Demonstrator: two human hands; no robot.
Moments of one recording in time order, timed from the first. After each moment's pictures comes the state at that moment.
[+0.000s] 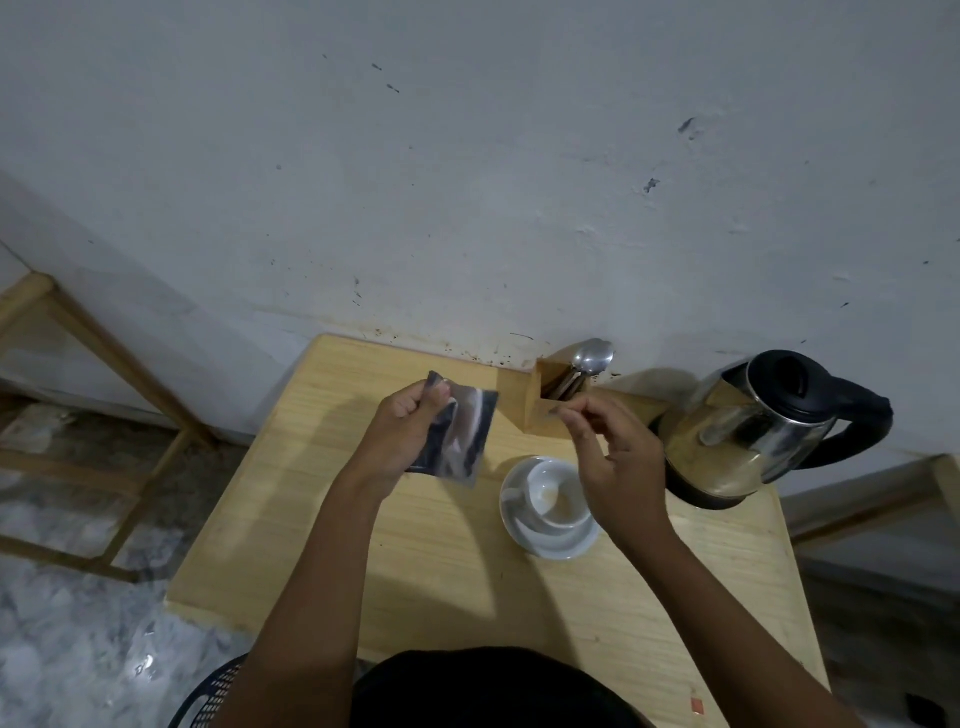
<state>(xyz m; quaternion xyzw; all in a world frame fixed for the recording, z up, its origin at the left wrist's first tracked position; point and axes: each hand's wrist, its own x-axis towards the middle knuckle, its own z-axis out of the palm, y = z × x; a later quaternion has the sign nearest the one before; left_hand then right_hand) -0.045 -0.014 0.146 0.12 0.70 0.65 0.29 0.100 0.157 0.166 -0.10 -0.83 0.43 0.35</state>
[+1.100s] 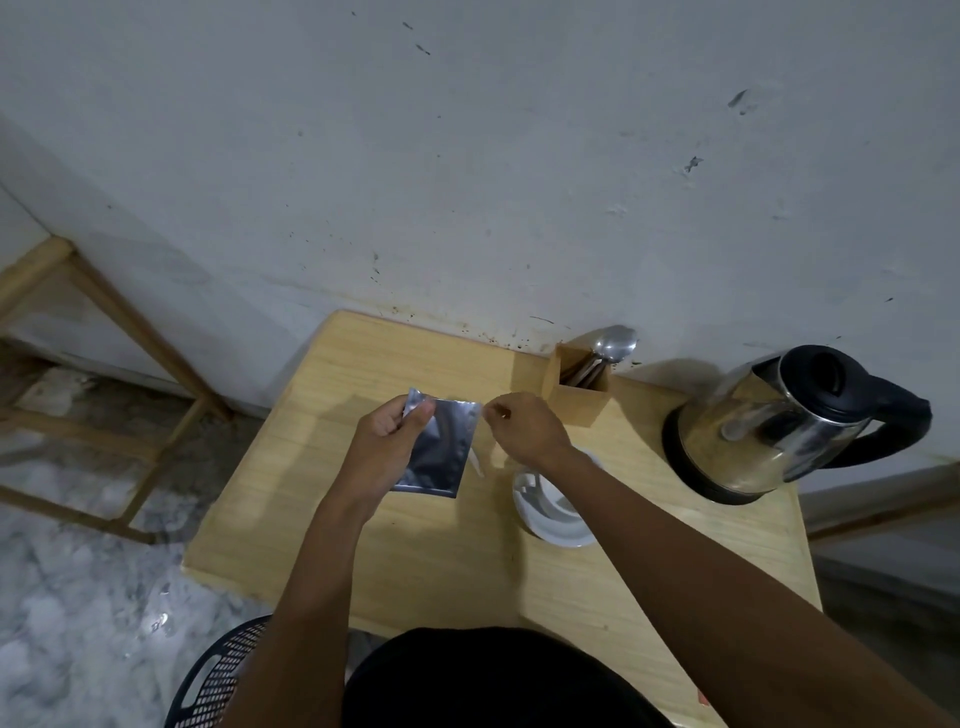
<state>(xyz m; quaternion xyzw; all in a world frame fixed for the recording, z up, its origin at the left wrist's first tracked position) -0.032 -0.051 0.122 0.07 0.74 0.62 0.25 -0.001 0.138 0.082 -0.20 -0.91 0.36 -0.06</state>
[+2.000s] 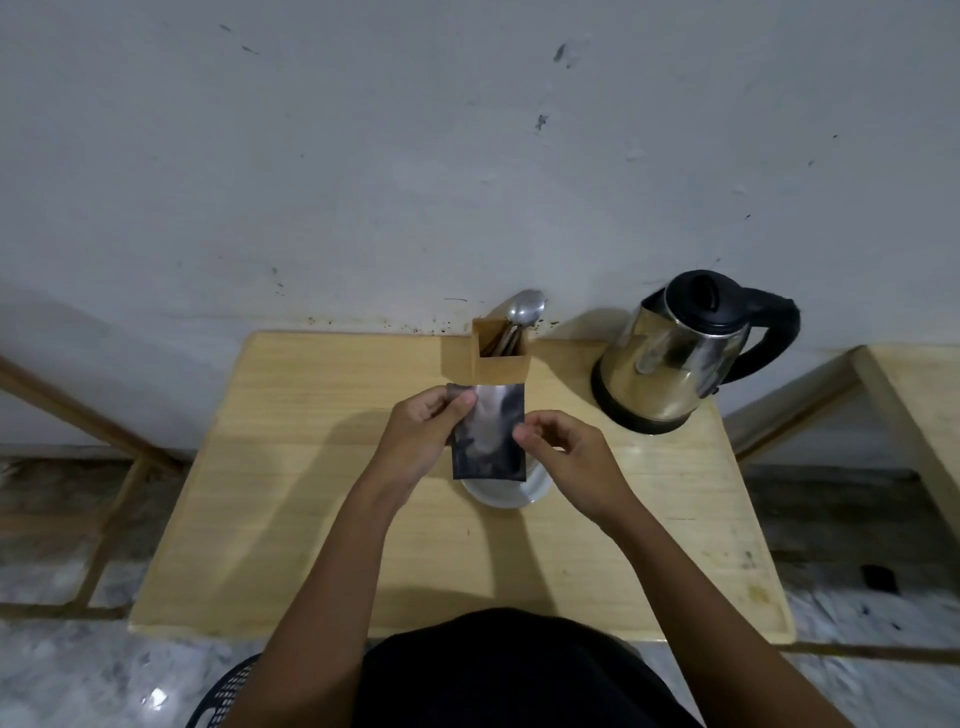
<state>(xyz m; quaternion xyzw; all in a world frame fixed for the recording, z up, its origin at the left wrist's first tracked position) 0.013 0.037 0.129 0.15 0.67 0.64 0.35 0.152 0.173 0.116 -0.26 -0.74 0.61 0.11</state>
